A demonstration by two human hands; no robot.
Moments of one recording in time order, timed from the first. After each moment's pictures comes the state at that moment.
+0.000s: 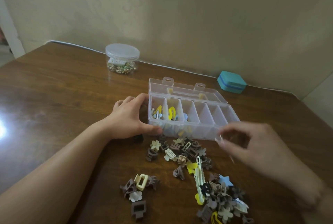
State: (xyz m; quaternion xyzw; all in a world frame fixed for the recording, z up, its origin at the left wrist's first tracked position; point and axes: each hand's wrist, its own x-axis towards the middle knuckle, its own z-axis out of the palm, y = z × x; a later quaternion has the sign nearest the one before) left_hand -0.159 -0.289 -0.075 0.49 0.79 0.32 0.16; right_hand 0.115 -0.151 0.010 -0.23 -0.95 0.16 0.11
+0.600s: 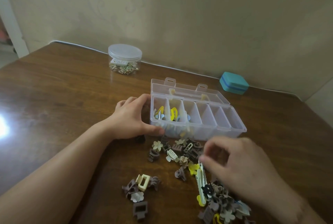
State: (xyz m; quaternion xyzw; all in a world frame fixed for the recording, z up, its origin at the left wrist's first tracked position) left_hand -0.159 -0.289 -0.074 0.49 0.79 0.31 0.16; right_hand 0.100 -0.192 -0.002 -0.26 -0.96 0.10 0.05
